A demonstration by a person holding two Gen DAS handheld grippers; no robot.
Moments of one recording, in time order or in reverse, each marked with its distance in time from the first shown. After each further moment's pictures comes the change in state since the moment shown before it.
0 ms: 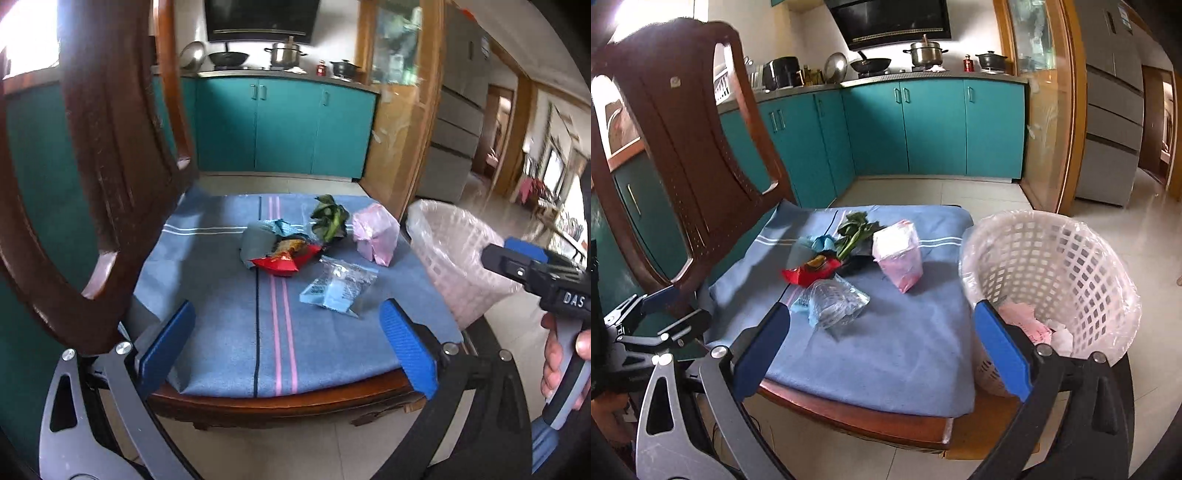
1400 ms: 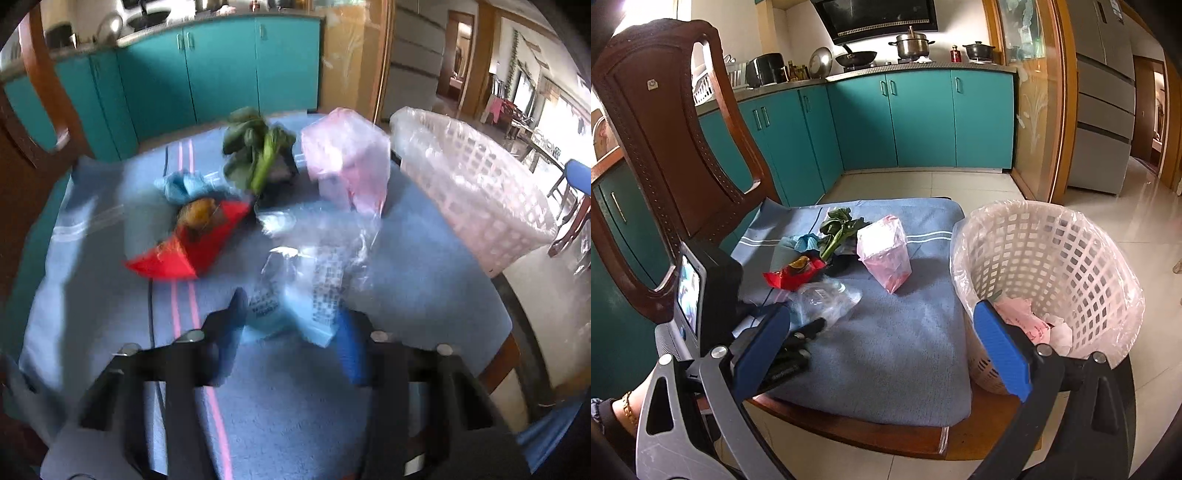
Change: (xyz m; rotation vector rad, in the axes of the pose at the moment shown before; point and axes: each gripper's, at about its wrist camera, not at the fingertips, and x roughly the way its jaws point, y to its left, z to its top) left arm 0.148 -0.044 0.000 0.175 0.244 -0.111; right arm 0.025 -0.011 0.008 0.036 0.025 -0.033
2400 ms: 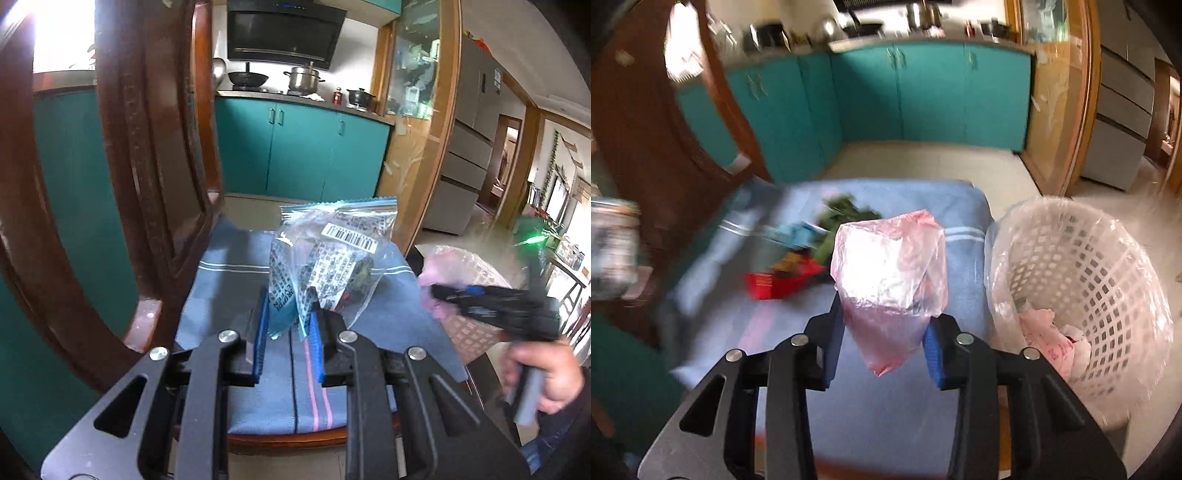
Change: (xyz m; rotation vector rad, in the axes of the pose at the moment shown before) left arm -0.175 0.077 -0.029 -0.252 -0.341 0.119; right arm 0.045 0.016 0.026 -0.026 0.082 0.027
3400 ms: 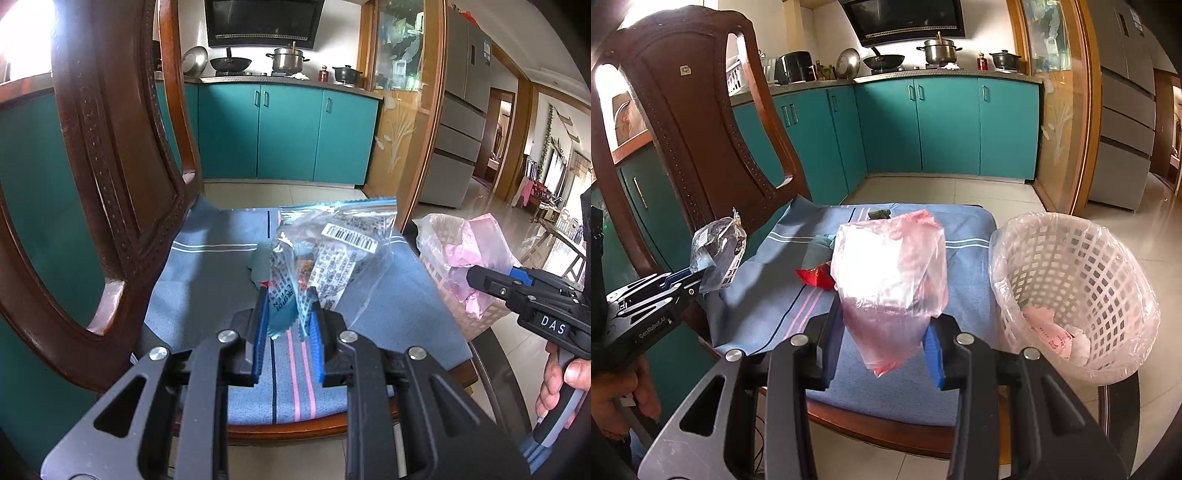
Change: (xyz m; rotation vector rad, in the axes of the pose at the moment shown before) left arm 0.027 -0.025 -0.013 0.065 0.074 -0.003; right arm -0.053 0.014 -0.032 -0.034 -0.101 0.049
